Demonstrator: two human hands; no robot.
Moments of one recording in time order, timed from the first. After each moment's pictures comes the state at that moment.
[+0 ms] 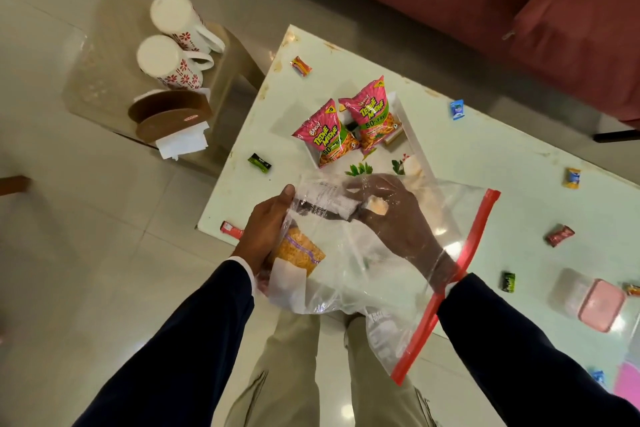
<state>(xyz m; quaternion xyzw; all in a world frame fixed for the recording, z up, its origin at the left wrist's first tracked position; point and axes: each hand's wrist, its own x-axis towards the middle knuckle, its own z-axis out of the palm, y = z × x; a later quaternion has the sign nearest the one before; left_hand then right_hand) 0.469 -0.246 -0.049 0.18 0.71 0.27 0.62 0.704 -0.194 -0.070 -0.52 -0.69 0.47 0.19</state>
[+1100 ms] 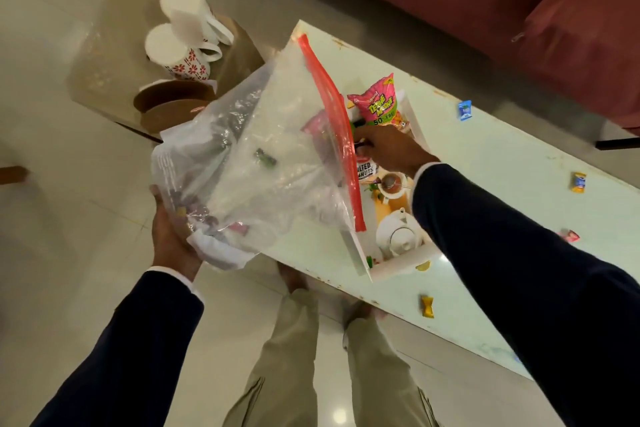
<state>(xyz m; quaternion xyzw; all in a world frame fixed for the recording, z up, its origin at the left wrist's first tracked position) 0.363 -0.285 -0.058 -0.11 0.65 0.56 0.51 0.666 -0.066 -0.114 -0.48 -0.77 0.42 -0.11</state>
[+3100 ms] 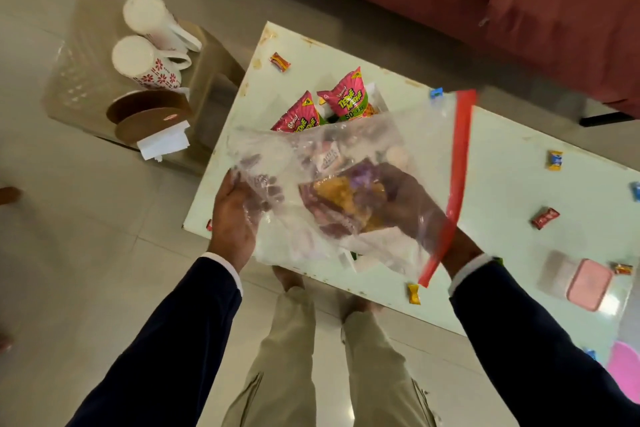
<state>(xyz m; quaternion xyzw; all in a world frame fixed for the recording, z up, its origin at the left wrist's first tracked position) 0.469 -0.246 -0.051 0.03 0.58 0.55 0.61 0.736 -0.183 -0.035 -0.51 -0.40 0.74 0.20</state>
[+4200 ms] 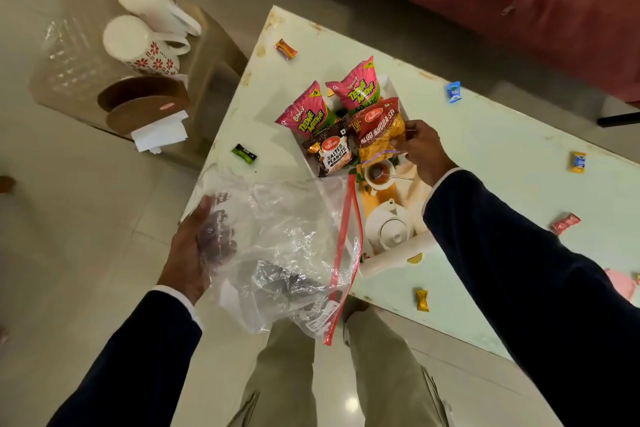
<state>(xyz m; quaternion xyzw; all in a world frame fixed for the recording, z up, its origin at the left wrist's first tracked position) 0.420 -0.297 -0.055 -0.04 0.66 0.44 0.61 0.756 -0.078 -0.163 -0.70 -0.34 0.59 0.20</state>
